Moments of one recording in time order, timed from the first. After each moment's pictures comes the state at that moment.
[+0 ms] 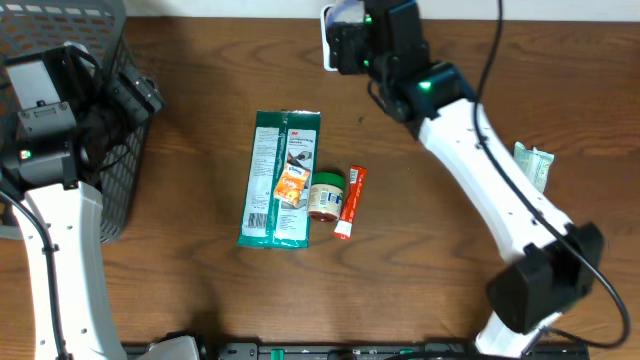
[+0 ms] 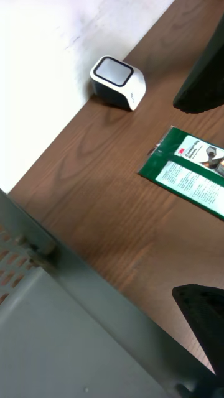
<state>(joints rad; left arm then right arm) 0.25 1.37 1.46 -0.87 0.20 -0.47 0.49 1.89 1.78 -0.38 0.15 0.34</state>
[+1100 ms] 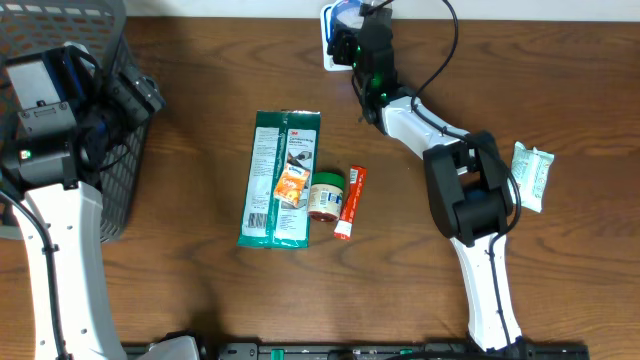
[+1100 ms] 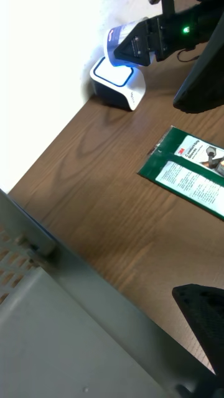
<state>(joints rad) 0.25 1.37 1.46 -0.87 0.20 -0.47 0.38 2.44 1.78 0.42 0.13 0.44</state>
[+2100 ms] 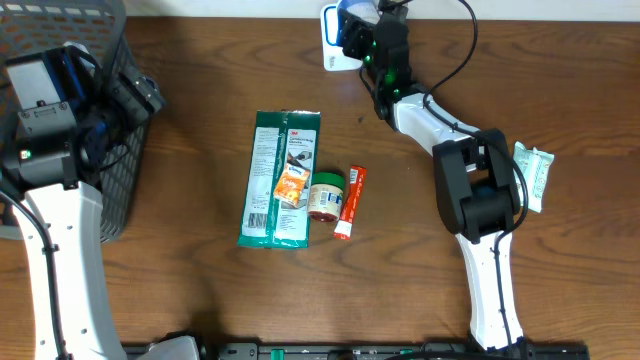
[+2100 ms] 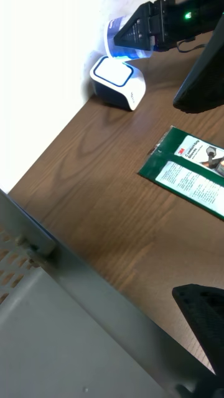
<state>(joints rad) 0.25 1.37 1.46 -0.87 0.20 -0.47 0.33 2.44 1.78 0.45 0.03 0.62</state>
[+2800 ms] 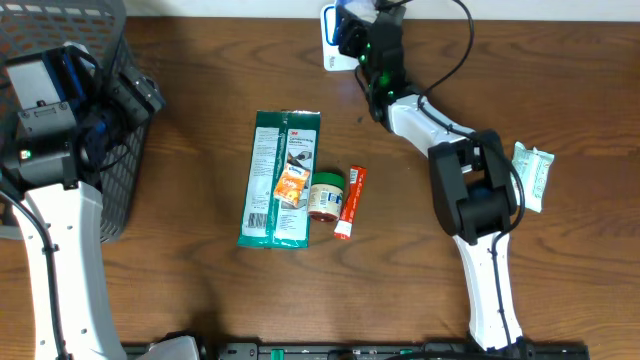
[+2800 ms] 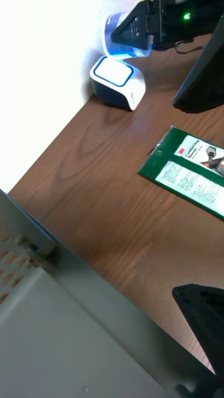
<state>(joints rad) 0.25 1.37 1.46 -0.87 0.20 -0.47 0.35 2.44 1.78 0.49 0.09 0.62</state>
